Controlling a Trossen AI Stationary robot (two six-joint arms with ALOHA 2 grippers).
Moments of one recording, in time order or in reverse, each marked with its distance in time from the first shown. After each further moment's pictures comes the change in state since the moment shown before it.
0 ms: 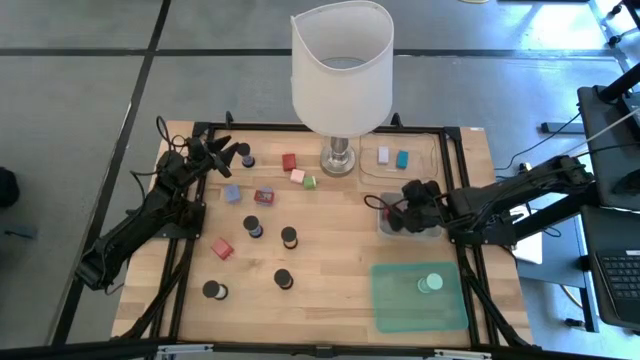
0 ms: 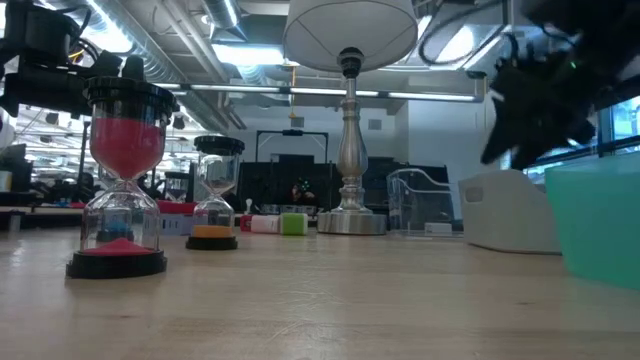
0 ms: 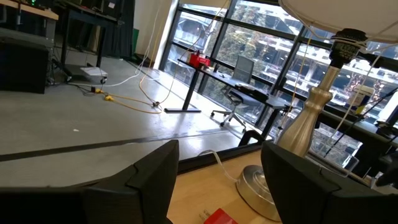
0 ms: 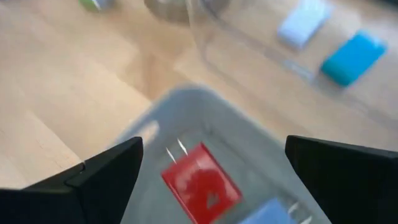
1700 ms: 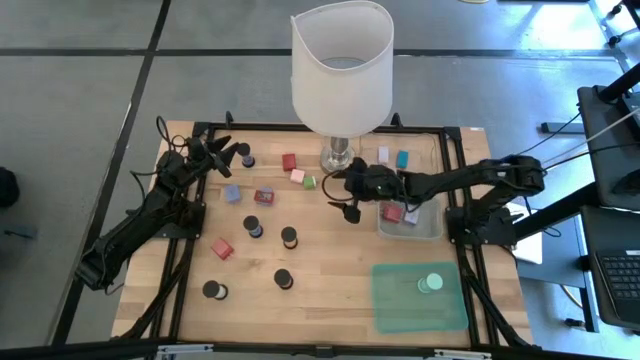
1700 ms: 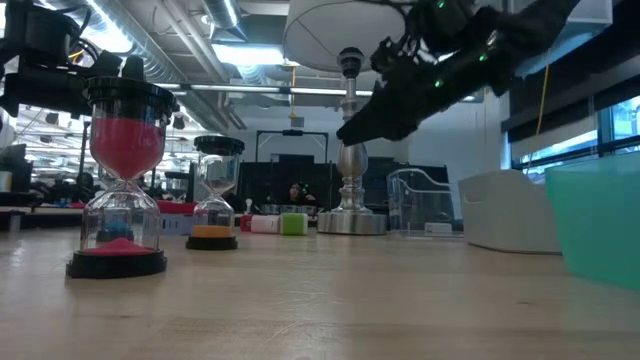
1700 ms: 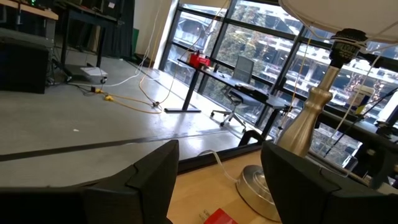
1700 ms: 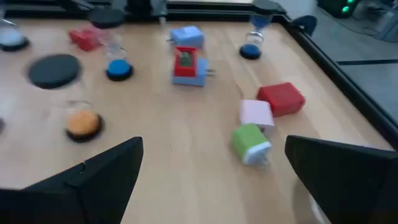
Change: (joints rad) left arm 0.000 0.000 0.000 0.000 0.000 0.000; right arm -0.368 0.495 0.151 1.031 -0.571 -1.098
